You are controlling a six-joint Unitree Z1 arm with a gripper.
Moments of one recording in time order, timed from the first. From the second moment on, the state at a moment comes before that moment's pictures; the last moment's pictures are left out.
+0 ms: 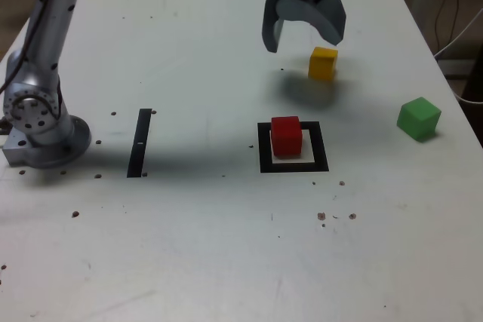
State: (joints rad) arm 0.28 2.09 -1.72 1.23 0.22 0.51
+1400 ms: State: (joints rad) arm 0.24 2.28 -1.89 1.25 0.25 0.51
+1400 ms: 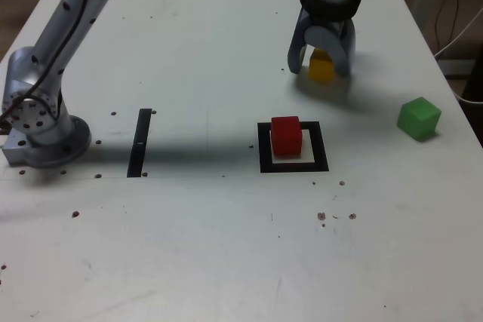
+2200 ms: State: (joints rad) arm 0.24 2.28 -1.89 1.25 0.25 0.51
